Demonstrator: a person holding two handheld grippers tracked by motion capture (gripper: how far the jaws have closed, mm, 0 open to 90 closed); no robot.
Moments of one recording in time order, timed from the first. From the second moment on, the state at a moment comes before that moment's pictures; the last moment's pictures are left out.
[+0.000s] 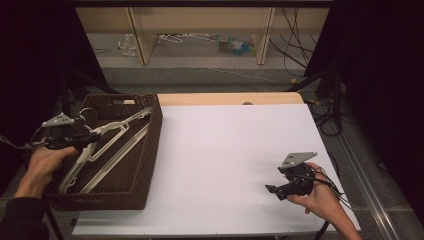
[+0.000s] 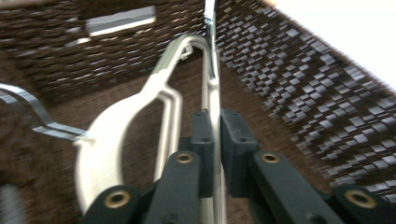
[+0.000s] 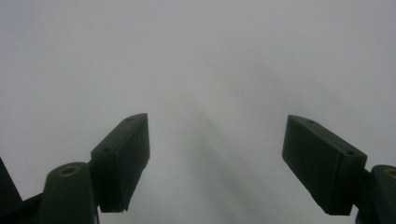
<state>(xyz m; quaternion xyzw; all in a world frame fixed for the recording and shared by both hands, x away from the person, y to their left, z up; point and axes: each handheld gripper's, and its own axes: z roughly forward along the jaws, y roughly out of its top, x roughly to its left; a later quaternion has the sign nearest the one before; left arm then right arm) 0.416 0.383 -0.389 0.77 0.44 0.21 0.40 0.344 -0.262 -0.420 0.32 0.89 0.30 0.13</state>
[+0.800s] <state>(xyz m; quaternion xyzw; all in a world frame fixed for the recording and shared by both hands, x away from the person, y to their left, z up) 0.364 0.324 -0.356 0.74 0.44 0.26 0.45 0.341 -0.260 -0.417 0.32 0.88 0.31 0.14</state>
